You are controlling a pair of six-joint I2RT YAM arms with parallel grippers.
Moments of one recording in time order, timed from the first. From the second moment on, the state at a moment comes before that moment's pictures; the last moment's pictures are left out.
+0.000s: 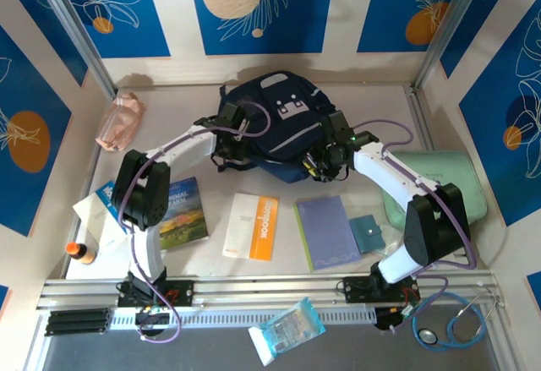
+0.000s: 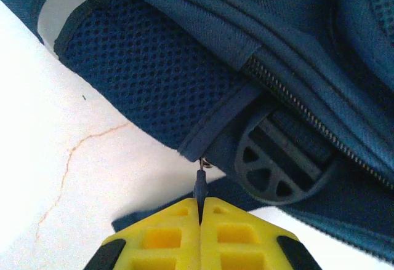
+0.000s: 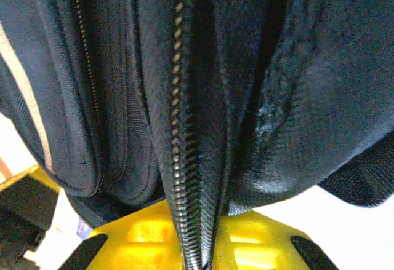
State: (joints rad) left arm -0.48 1.95 1.49 -0.68 -0.11 -0.13; right arm 0.41 1.53 1.14 -0.70 -0.22 1.24
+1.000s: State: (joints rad) left arm -0.26 1.29 1.04 -0.71 -0.04 -0.43; right arm 0.59 1.72 1.27 -0.59 -0.46 0.93
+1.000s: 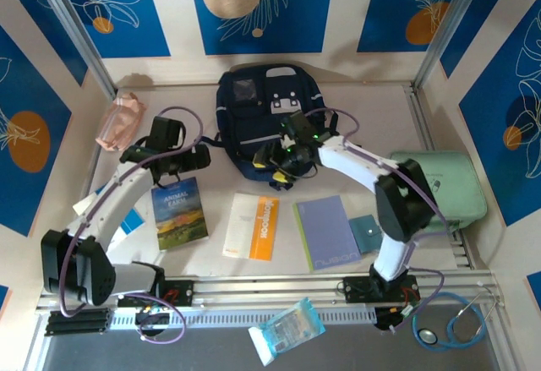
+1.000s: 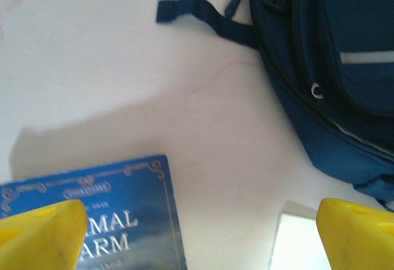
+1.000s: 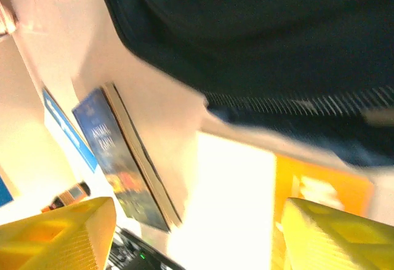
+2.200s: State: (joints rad) left arm -0.37 1.23 0.81 -0.56 0.14 -0.66; right arm 0.87 1.81 1.10 -0.60 -0.21 0.44
